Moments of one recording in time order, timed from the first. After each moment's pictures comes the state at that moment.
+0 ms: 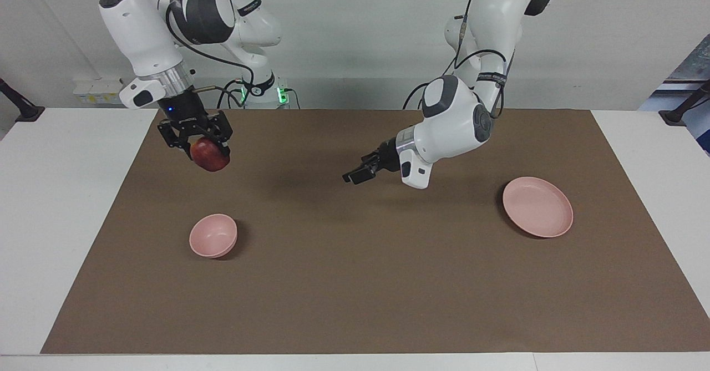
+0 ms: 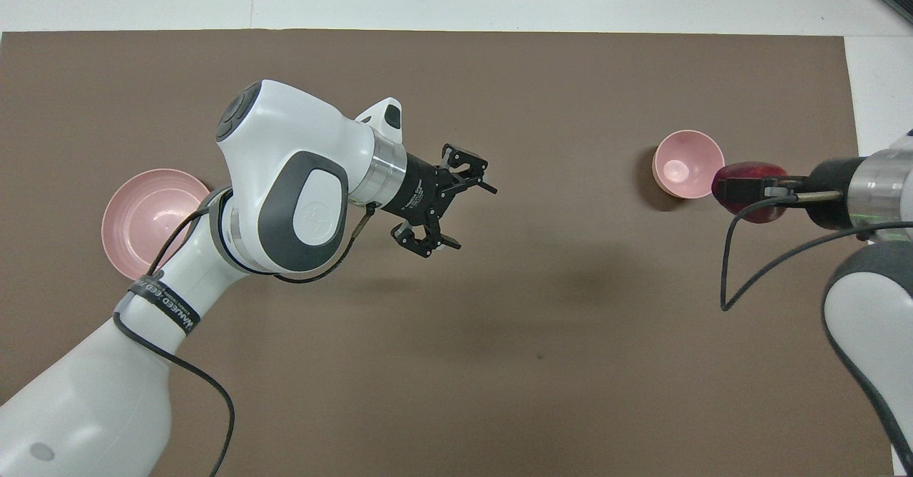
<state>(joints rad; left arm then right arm) -0.16 0.39 -0.42 -1.65 -0.66 2.09 -0.97 -0.11 -0.11 0.09 -2.00 0.12 2.14 -0.07</state>
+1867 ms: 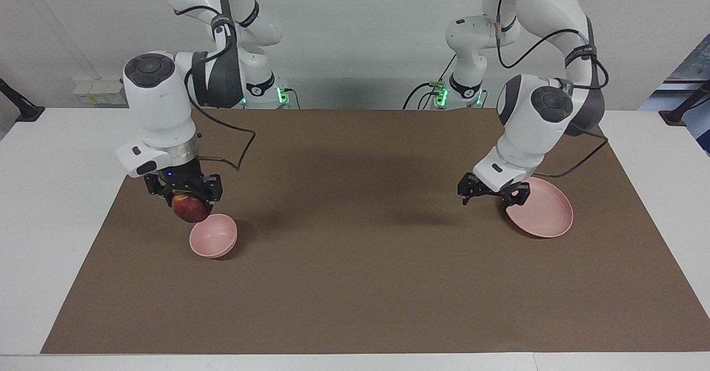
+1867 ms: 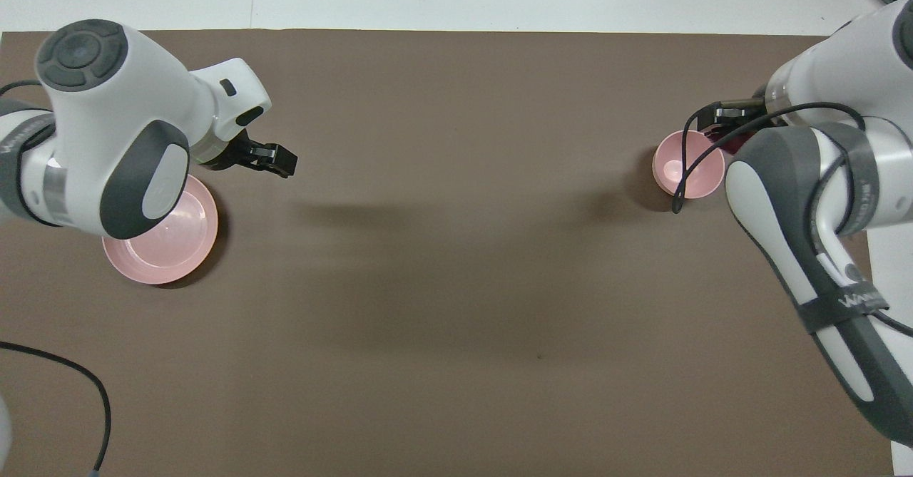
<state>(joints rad) 0.13 0.28 -0.42 -1.64 0.11 1.91 -0.07 -0.04 0.31 0.10 -1.57 -0.21 1.99 0.21</state>
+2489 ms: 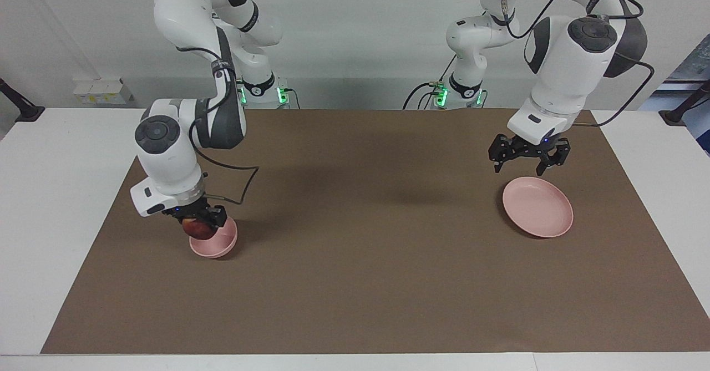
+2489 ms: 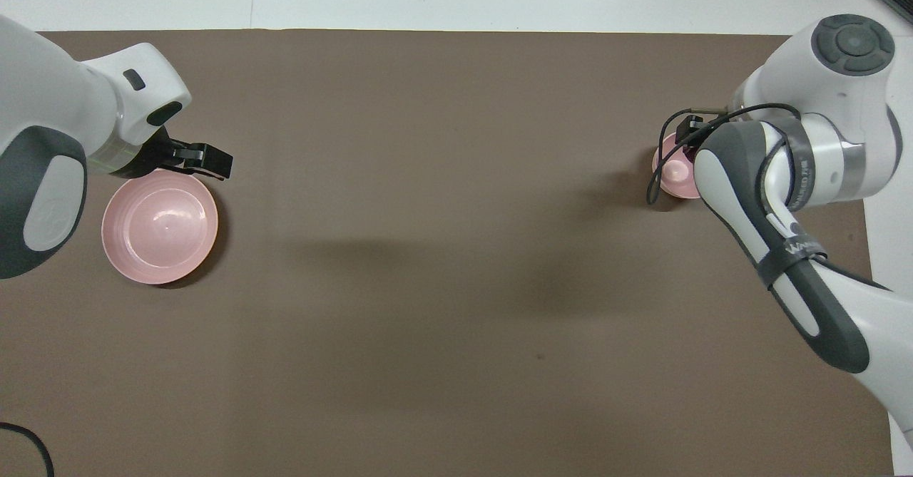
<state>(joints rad) 0.19 0.14 -0.42 -1.64 0.11 1.81 -0.06 -0.05 0.46 0.09 -1.55 -0.21 2.01 0.33</state>
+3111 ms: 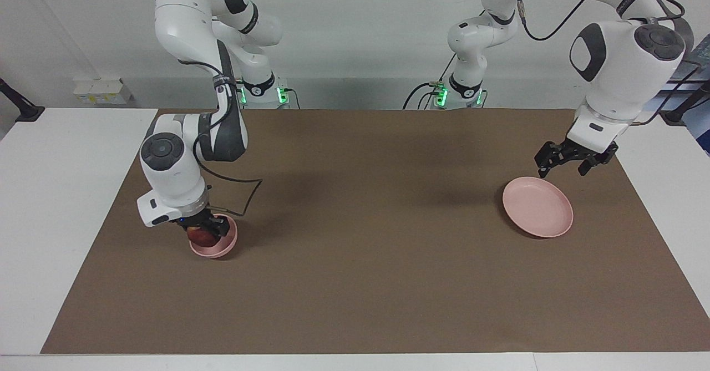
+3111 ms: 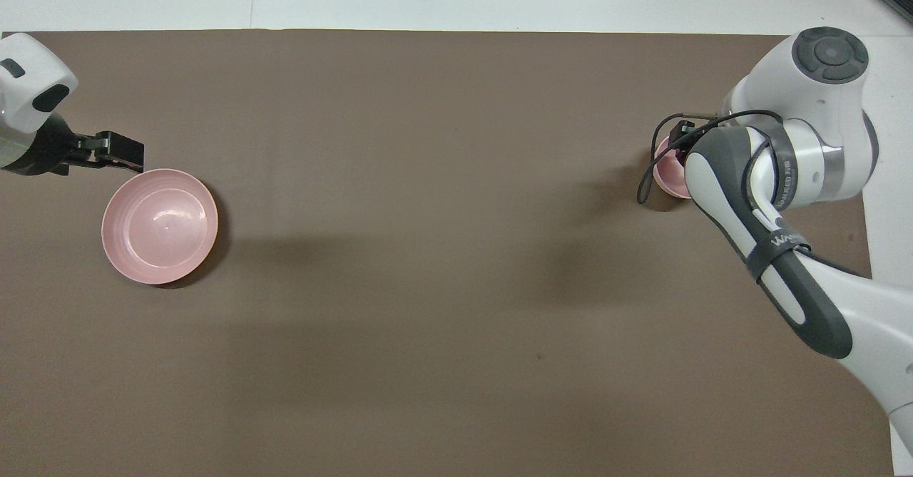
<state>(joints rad) 0.35 0.14 -0.41 -1.64 0.11 1.81 -0.06 -0.07 0.49 0.09 -1.58 -0.21 2.04 0.34</state>
